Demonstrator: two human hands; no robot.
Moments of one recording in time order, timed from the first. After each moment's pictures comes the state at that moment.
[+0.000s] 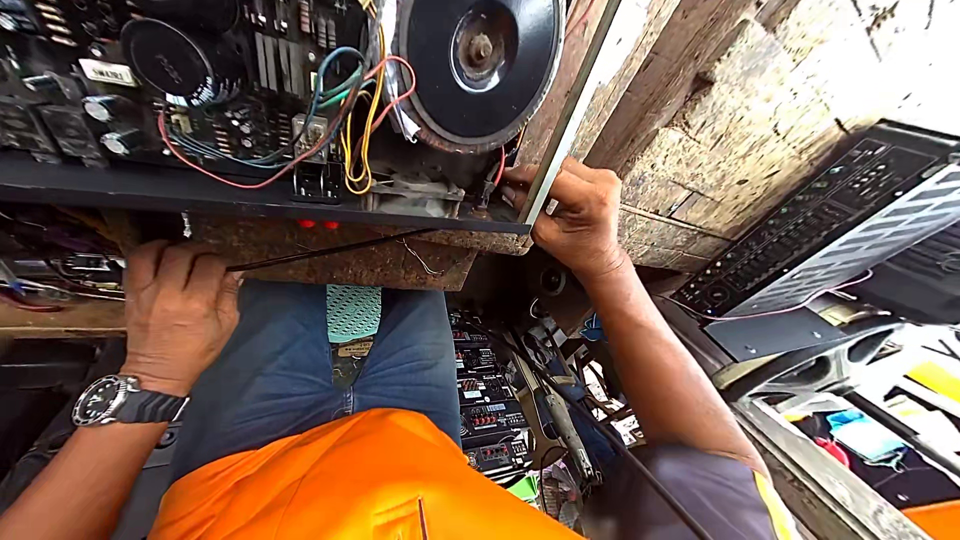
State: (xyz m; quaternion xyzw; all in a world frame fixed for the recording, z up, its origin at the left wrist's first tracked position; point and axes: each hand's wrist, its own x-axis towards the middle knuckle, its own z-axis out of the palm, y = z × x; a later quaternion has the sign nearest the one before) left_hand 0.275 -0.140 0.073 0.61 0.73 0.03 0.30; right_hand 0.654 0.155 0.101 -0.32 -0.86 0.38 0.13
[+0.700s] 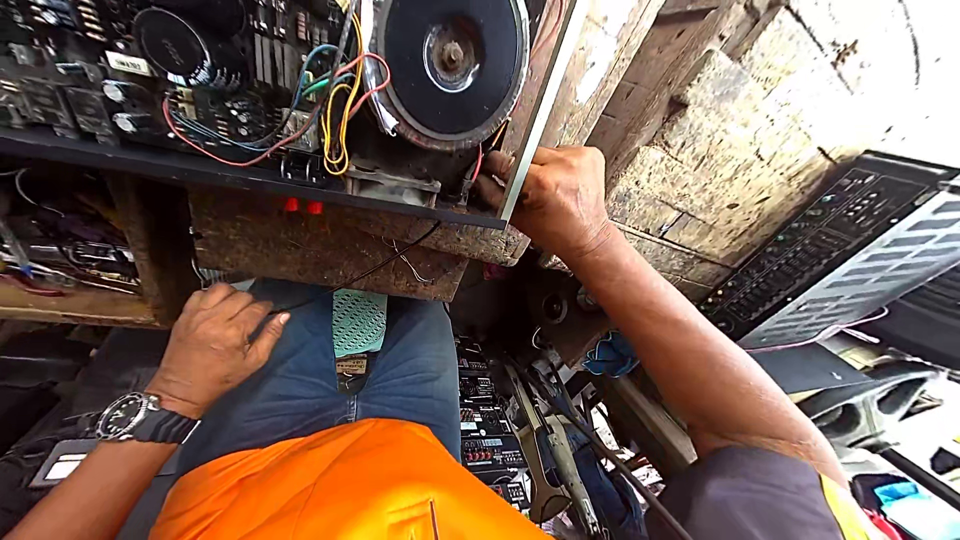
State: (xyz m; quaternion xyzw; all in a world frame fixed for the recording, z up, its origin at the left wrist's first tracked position) left_hand 0.322 -0.174 0.087 0.65 0.68 0.07 0.33; right_hand 0.637 0.177 0.105 -0.26 -0.95 0.18 0.03
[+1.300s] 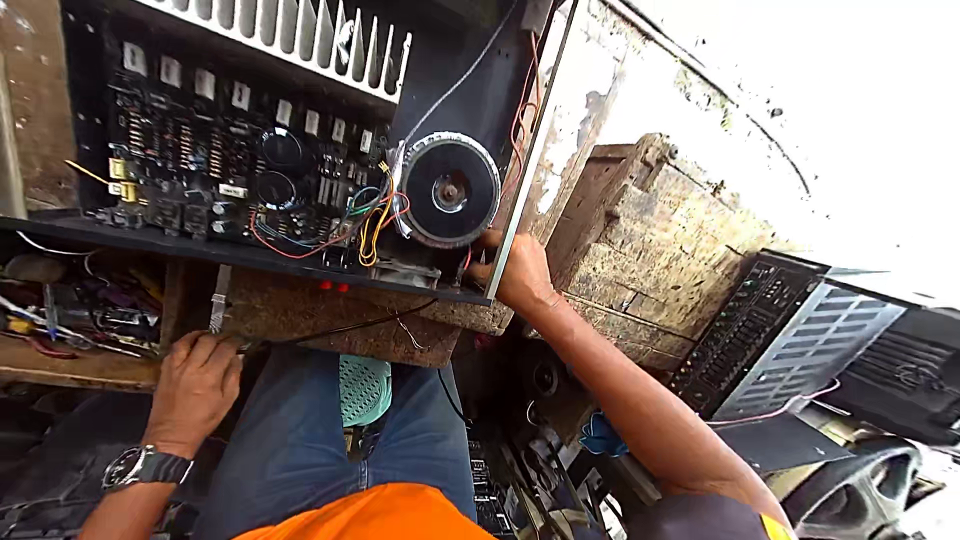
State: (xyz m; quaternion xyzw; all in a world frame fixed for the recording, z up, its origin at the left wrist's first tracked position) left_hand 0.291 -0.205 0.044 0.54 0.79 0.04 0.27; right_hand 0.605 0.185 0.113 -0.47 -0.82 0.30 -0.15
